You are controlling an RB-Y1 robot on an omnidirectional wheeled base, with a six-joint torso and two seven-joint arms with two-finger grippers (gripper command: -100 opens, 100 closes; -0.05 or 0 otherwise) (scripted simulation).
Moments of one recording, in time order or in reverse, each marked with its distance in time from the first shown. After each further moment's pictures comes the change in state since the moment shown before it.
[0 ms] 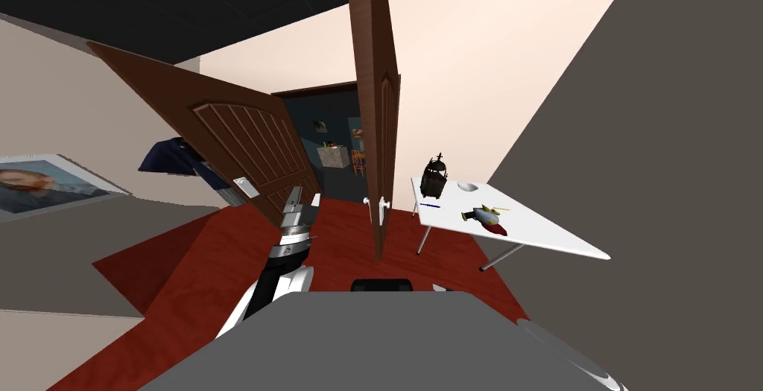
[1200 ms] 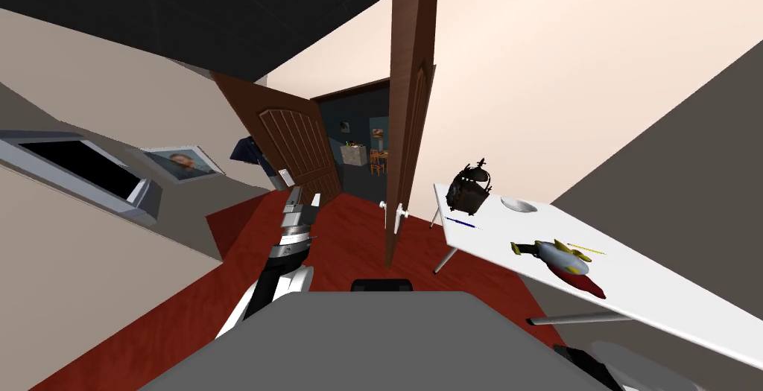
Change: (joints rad) left arm 0.000 0.000 0.000 0.000 0.000 0.000 0.000; right arm -0.056 -0.268 0.130 0.331 0.132 -0.080 0.110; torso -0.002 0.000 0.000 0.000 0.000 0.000
